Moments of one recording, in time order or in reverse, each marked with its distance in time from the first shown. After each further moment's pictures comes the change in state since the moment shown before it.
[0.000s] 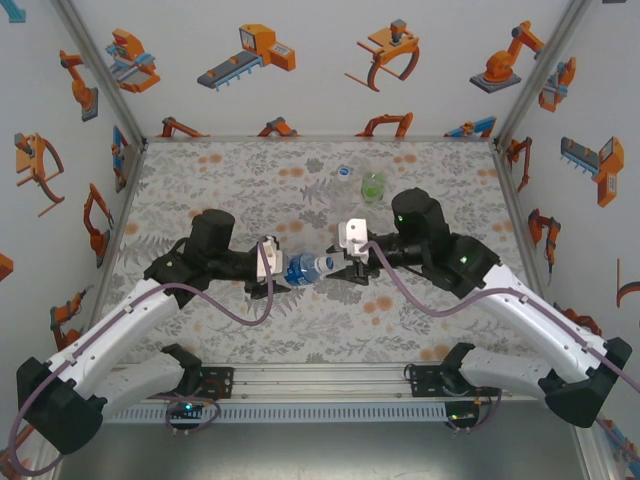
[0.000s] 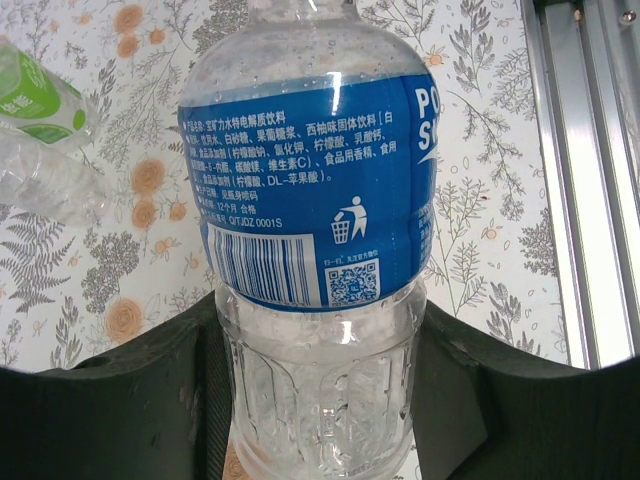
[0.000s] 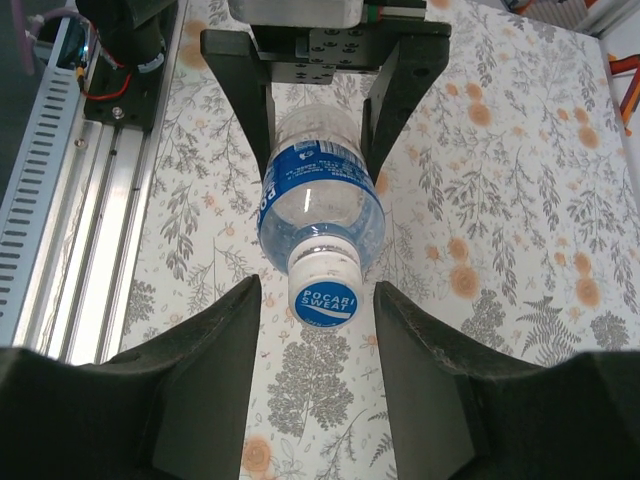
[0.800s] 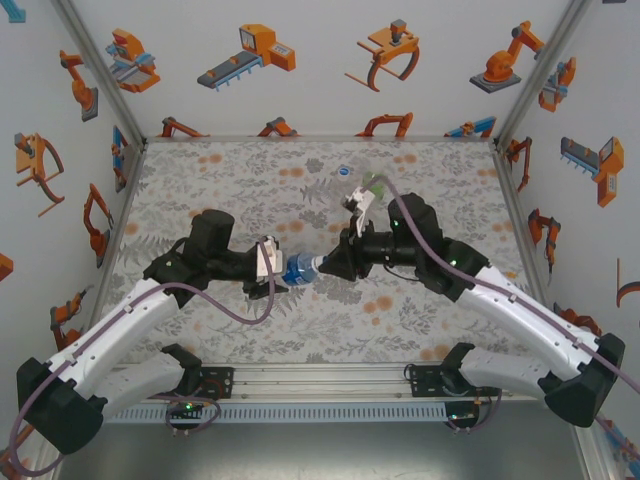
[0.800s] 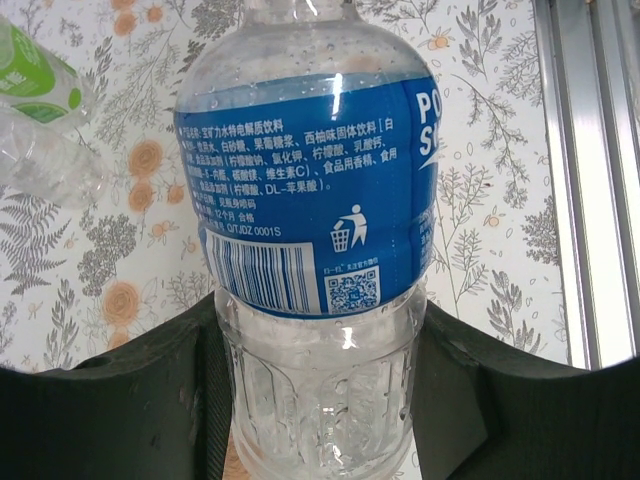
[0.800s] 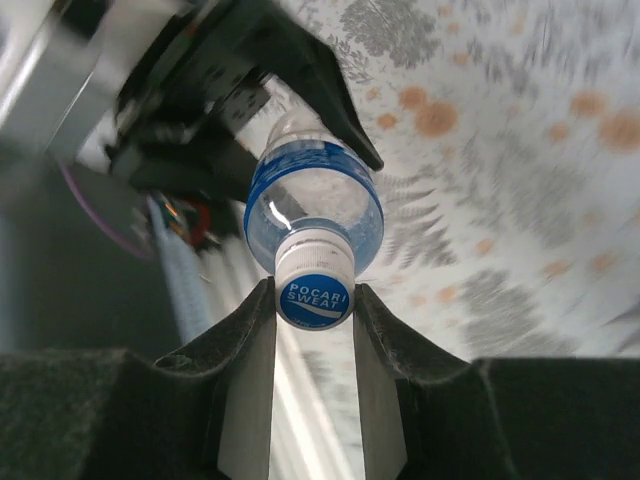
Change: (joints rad) left arm 0.009 0.000 0.000 -0.026 -0.024 0.006; right arm -0.002 0.006 -0.098 0.161 0.223 0.973
